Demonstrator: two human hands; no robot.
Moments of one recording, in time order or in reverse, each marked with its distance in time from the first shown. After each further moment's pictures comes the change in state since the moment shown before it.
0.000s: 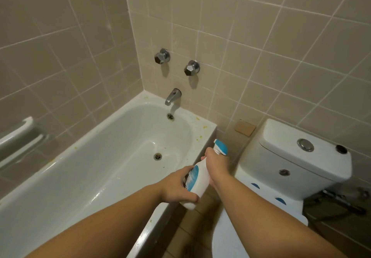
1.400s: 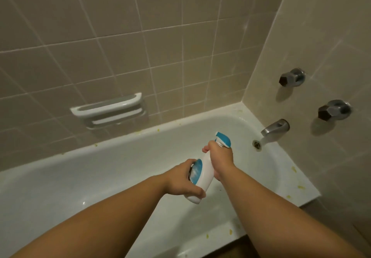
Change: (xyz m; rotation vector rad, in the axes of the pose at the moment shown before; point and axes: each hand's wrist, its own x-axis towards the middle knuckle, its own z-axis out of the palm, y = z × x) left_hand -0.032 -0.142 -0.171 -0.258 0.467 -0.379; right_hand 0.044 -0.034 0.308 -0.448 -0.552 -0.074
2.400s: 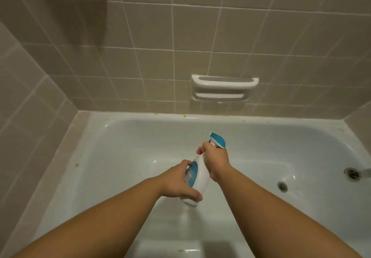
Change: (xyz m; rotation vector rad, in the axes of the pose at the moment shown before) left_hand -0.243 -0.306 -0.076 -0.275 0.243 -0.229; right_hand -0.141 0.154 0.344 -0.287 -0.306 -0.035
